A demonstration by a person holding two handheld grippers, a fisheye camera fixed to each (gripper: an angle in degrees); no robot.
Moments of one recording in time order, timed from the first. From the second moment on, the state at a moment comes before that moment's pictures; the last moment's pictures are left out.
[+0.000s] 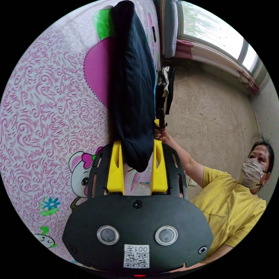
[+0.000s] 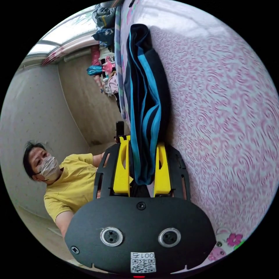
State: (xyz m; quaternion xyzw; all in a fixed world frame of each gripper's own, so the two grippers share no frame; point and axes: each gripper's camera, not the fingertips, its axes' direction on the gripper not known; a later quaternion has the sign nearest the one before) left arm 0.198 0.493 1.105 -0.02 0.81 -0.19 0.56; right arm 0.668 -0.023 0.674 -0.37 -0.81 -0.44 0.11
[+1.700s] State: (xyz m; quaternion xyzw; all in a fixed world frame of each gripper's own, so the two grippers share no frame) left arm 0.265 0.010 0.892 0.29 0.74 0.18 0.59; right arm 1.055 -0.484 0.383 0.08 -0.93 -0.14 0.32
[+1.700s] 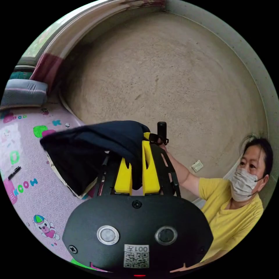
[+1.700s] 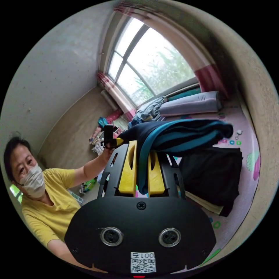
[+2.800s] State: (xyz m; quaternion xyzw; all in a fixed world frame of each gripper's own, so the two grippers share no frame) left arm 0.450 -0.066 1.192 0.04 0.79 0.05 0.61; right arm 0.877 -0.446 0.440 -0.13 -0.90 -0.09 0.40
